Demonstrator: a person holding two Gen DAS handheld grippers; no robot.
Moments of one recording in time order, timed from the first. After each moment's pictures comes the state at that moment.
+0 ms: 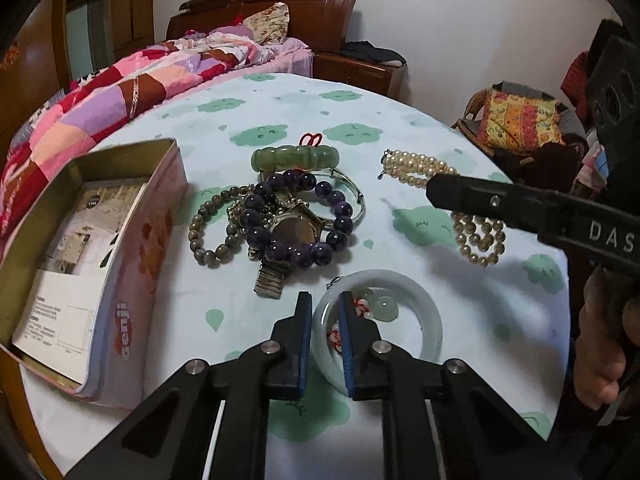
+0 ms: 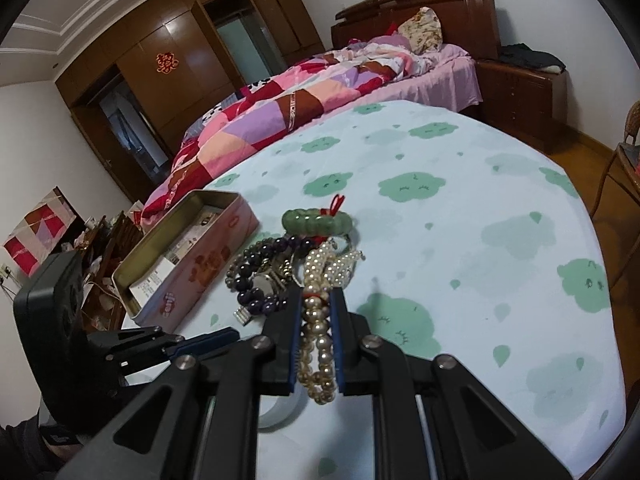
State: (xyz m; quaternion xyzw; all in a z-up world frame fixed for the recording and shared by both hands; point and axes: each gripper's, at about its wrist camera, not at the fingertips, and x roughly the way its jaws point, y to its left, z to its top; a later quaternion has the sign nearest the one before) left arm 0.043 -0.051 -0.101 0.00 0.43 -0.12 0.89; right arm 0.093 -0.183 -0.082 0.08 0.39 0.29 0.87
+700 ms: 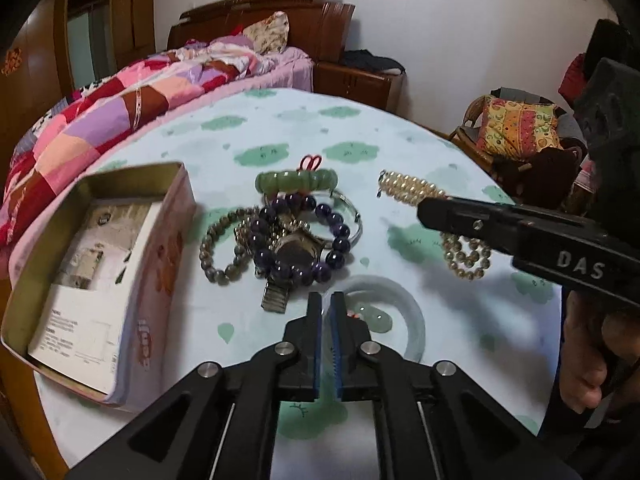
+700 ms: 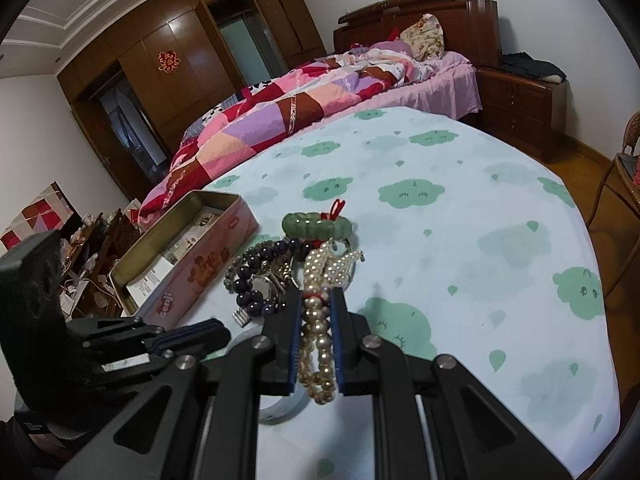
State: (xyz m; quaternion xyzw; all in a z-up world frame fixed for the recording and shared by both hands) left arm 0.044 -0.051 -0.089 0.01 0.42 -0.12 0.90; right arm 0.091 -0.182 -0.082 0.07 0.38 0.29 0.88
